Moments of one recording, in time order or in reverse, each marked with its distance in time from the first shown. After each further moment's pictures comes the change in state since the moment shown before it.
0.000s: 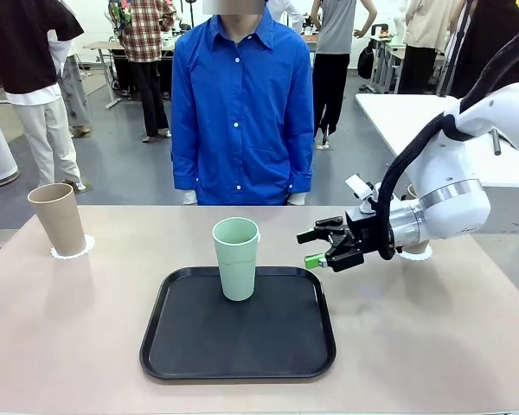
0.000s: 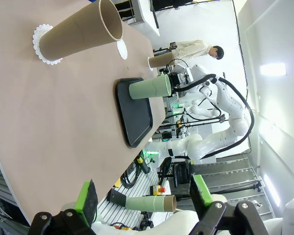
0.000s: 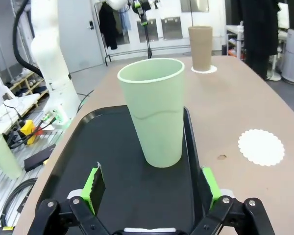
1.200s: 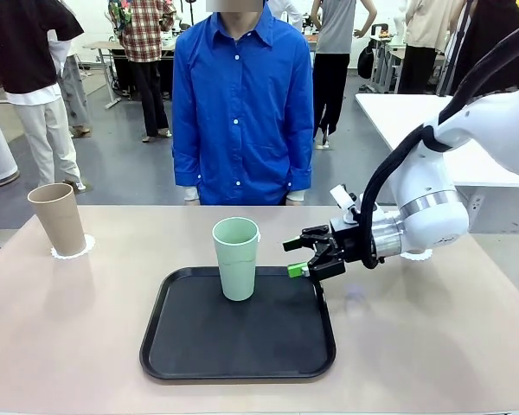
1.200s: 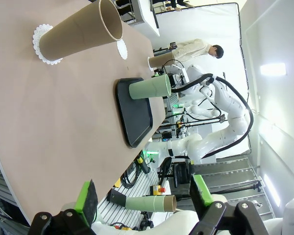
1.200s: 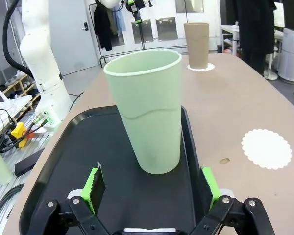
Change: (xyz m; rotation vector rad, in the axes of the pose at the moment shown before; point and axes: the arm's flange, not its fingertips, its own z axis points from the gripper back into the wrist) left arm 0.000 0.000 0.000 0.000 0.000 0.000; right arm -0.016 -0.003 -0.037 -0.018 -0.008 -0.007
